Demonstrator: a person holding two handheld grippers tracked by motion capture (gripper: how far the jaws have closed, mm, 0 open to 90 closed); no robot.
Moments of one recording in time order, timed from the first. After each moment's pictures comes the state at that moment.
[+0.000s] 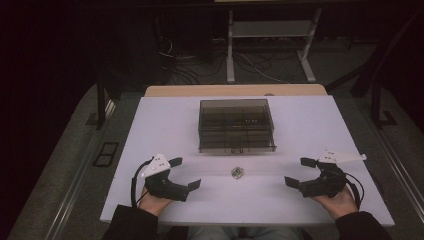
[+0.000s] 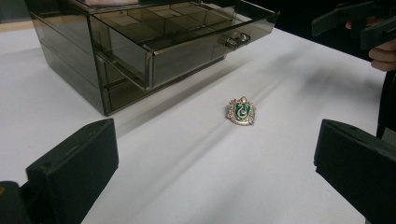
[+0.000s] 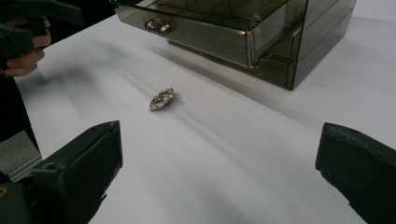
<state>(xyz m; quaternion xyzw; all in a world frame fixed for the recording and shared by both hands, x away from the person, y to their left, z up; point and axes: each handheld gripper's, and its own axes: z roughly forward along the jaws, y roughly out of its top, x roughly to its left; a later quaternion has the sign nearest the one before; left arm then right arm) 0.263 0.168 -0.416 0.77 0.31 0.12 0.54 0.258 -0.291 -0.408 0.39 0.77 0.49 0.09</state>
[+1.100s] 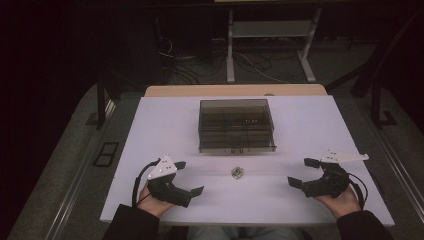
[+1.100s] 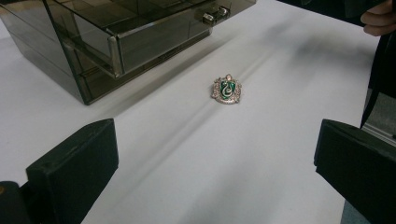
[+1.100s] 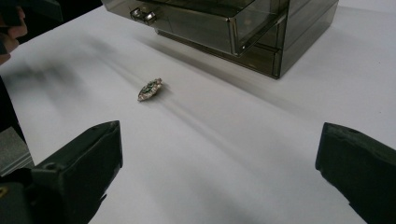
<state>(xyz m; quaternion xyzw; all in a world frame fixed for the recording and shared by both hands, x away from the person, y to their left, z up) 0.256 0.158 -0.406 0.82 0.29 0.11 0.49 0.259 -0.298 -0.409 0.40 0.78 0.47 0.09</state>
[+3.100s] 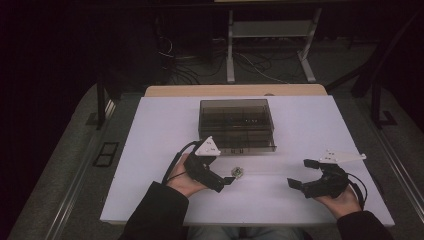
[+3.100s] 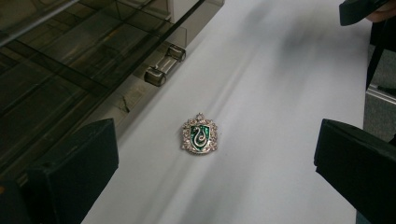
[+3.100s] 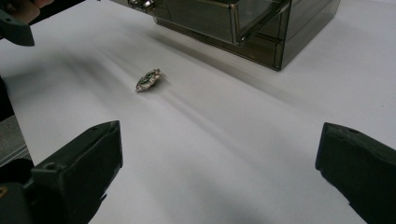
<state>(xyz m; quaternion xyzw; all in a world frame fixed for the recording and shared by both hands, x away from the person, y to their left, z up) 0.299 0.068 -0.383 0.88 0.22 0.07 0.42 0.260 -0.298 -0.412 0.40 0.79 0.46 0.09</state>
